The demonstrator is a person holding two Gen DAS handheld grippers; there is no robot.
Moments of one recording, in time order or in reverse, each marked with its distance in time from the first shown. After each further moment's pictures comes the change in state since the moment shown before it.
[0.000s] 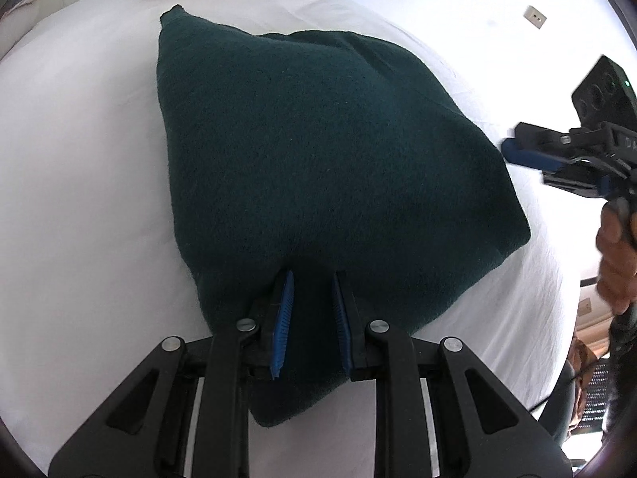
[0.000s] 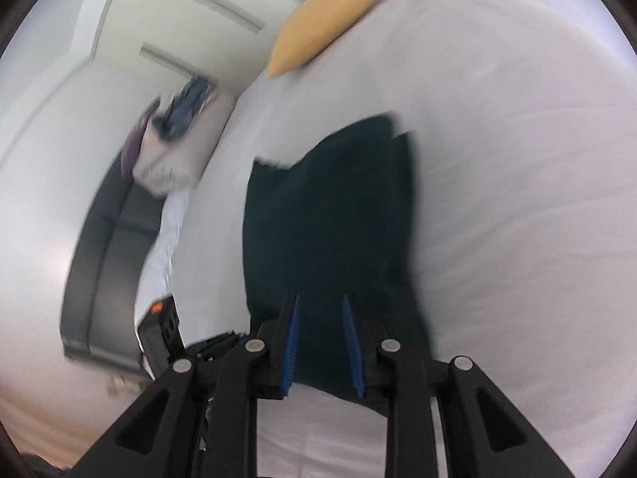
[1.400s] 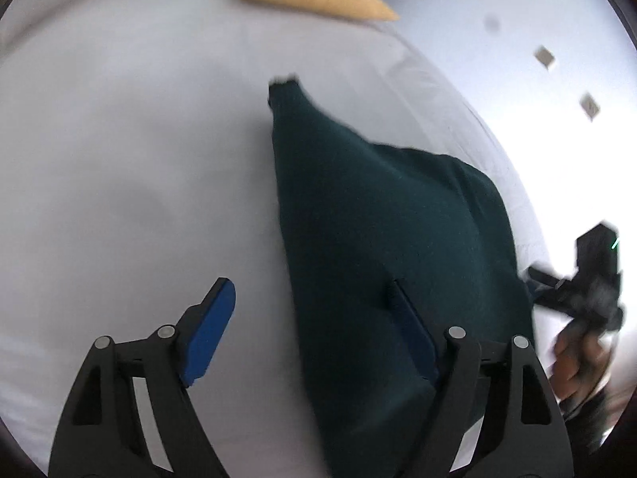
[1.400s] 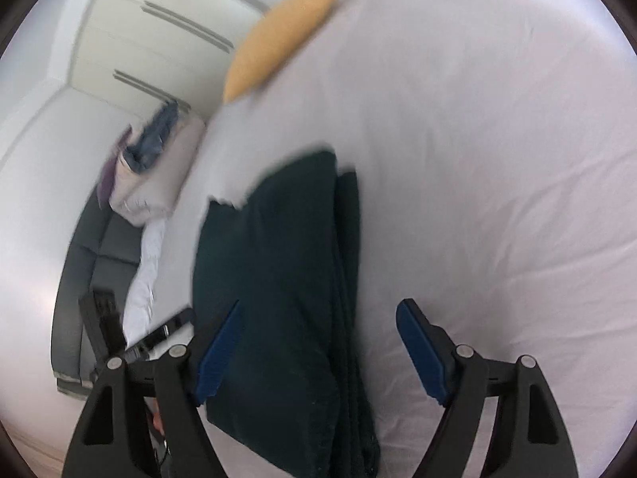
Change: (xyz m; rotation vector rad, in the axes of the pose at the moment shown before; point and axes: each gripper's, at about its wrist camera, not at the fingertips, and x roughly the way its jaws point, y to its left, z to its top) left arm 0.005 -0.007 0.066 -0.269 -0.062 0.013; right arm 0.029 -0.061 0.034 0.123 -0.031 -0.057
